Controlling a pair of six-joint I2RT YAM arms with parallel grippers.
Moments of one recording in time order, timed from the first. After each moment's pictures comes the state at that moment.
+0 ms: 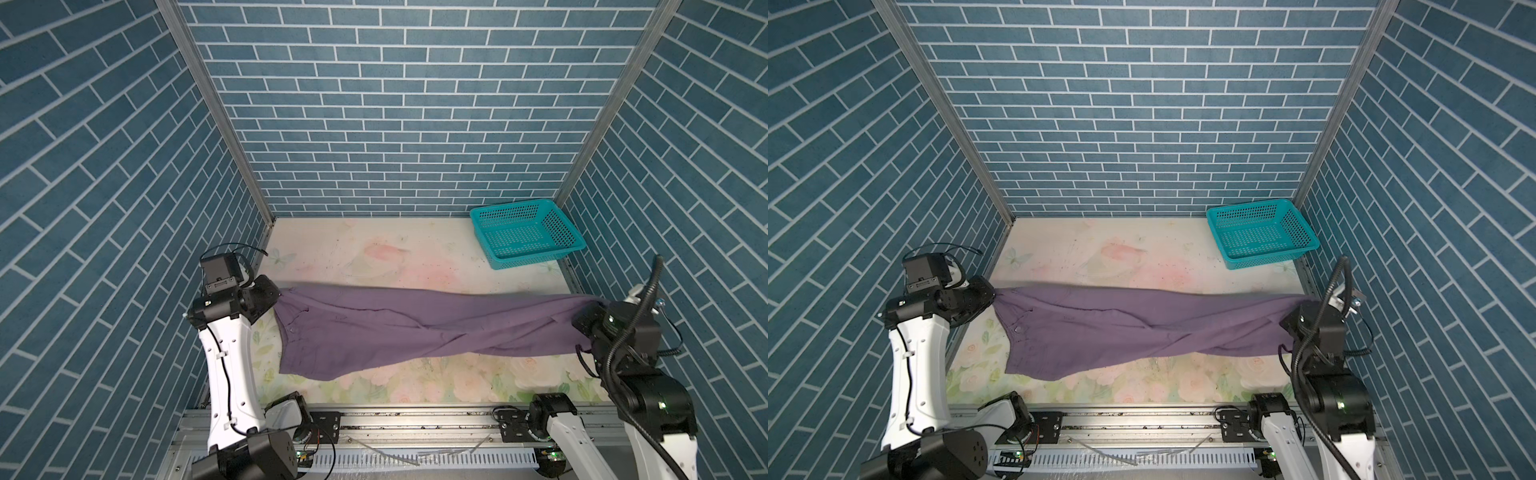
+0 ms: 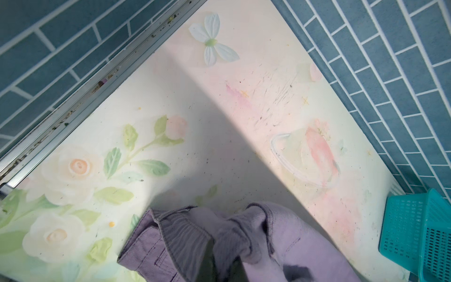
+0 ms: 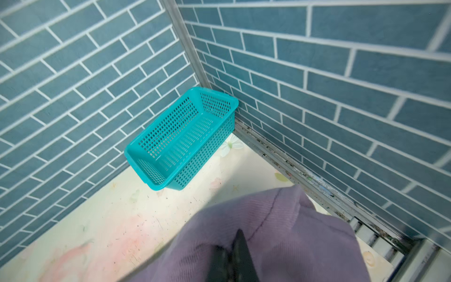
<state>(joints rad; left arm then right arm) 0.41 1.03 1.16 -1.08 0.21 -0.43 0.12 0.49 1.06 -1.02 0.50 0.60</state>
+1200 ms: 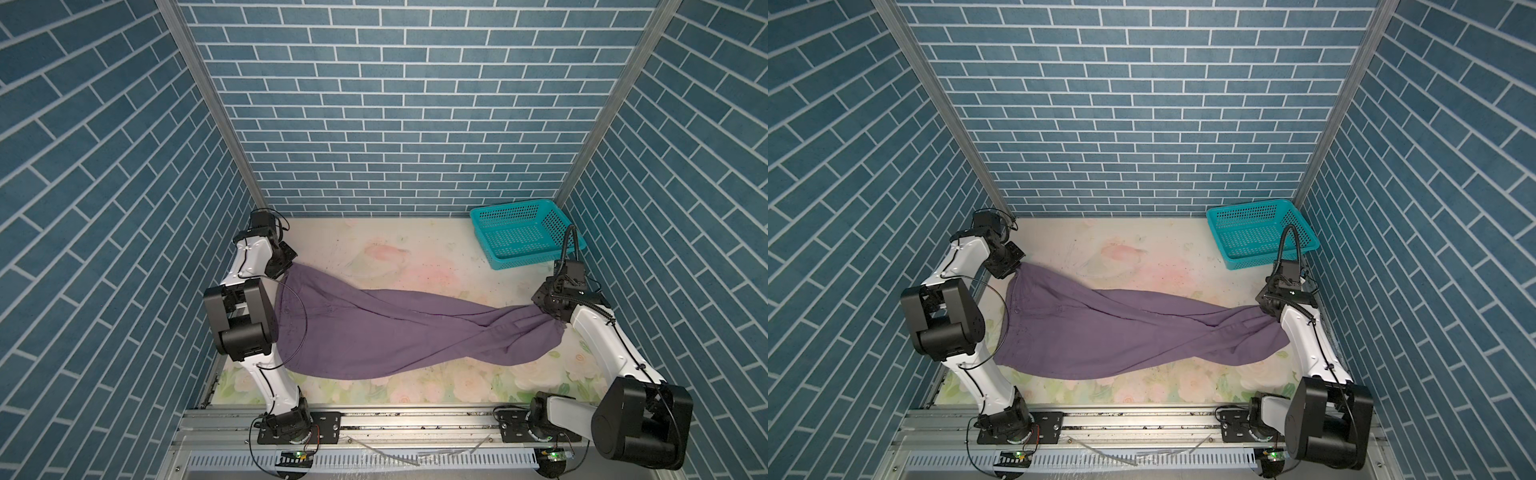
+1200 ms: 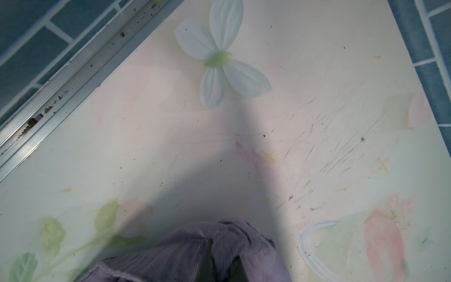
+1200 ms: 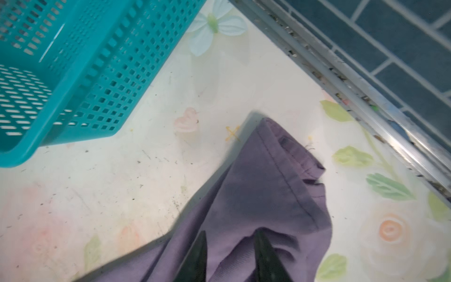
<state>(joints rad) 0.25 1.88 1.57 -0.86 0.02 -0.62 -0.07 1.22 0.84 -0.59 0.11 0.55</state>
